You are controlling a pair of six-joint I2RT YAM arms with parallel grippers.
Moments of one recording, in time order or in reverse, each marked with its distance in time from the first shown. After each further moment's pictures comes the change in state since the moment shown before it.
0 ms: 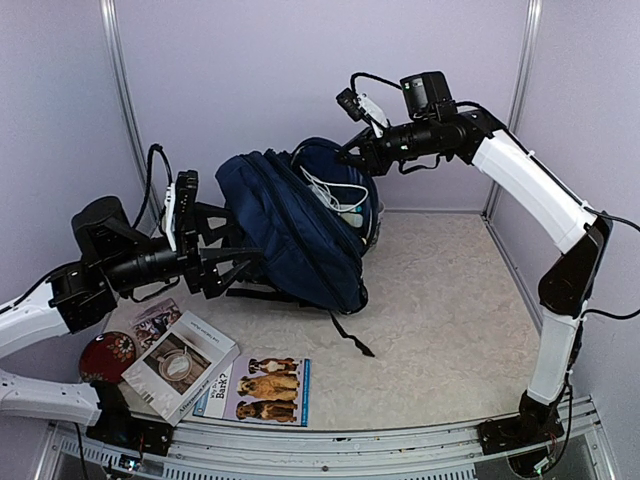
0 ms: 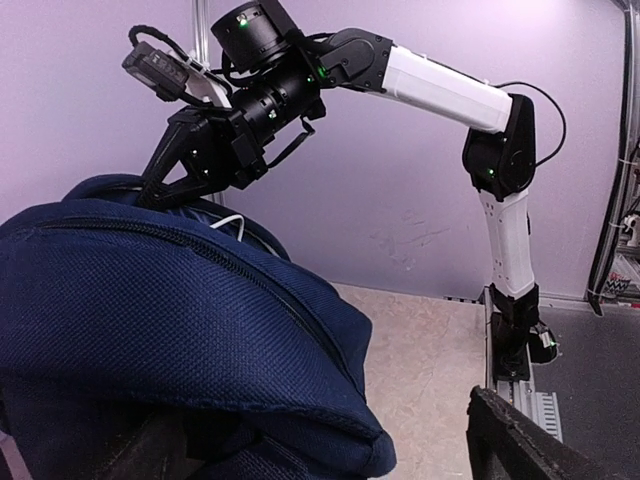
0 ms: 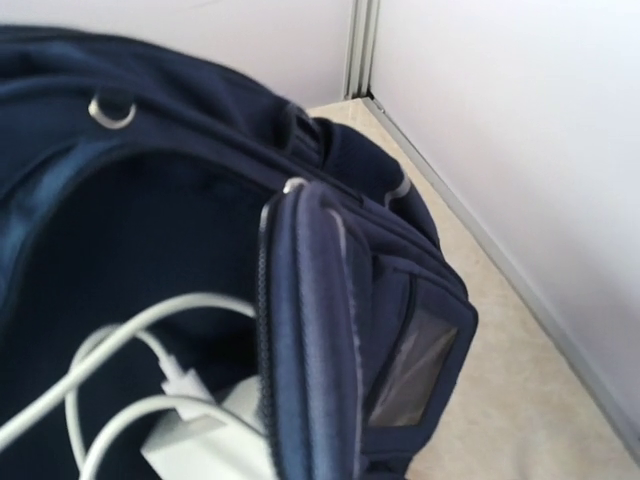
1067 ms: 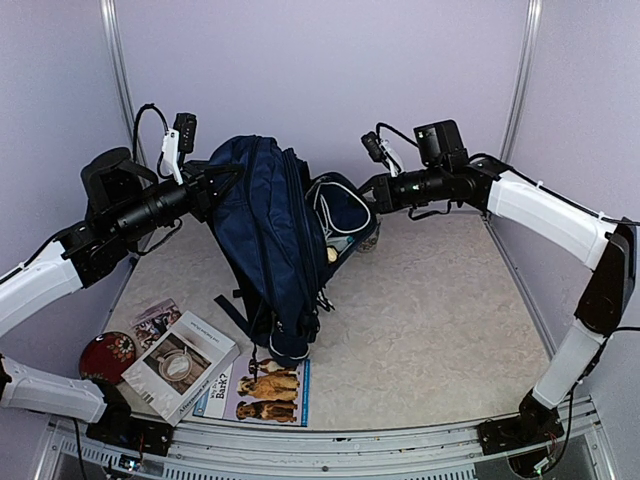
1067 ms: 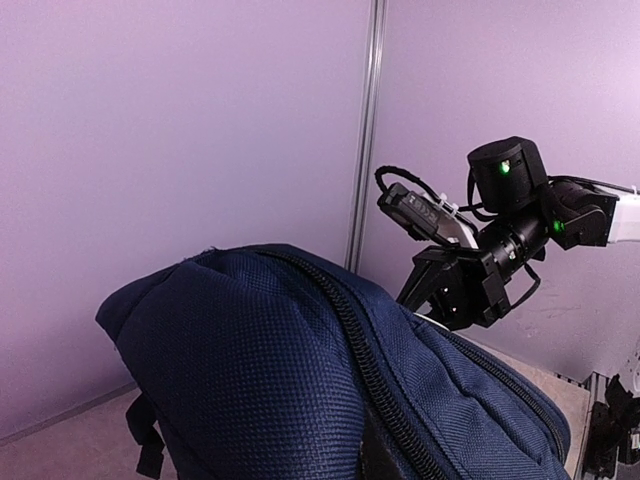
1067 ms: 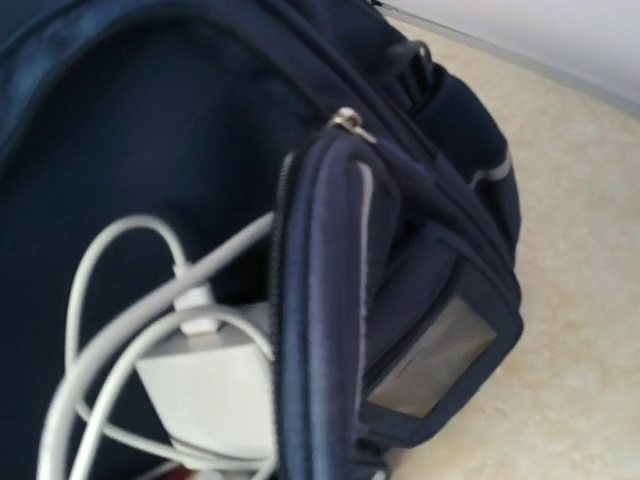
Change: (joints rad) left arm 0.199 0.197 0.240 -0.019 -0.160 -0.091; right arm -0.022 -0.237 -0.595 0.318 -0.048 0.450
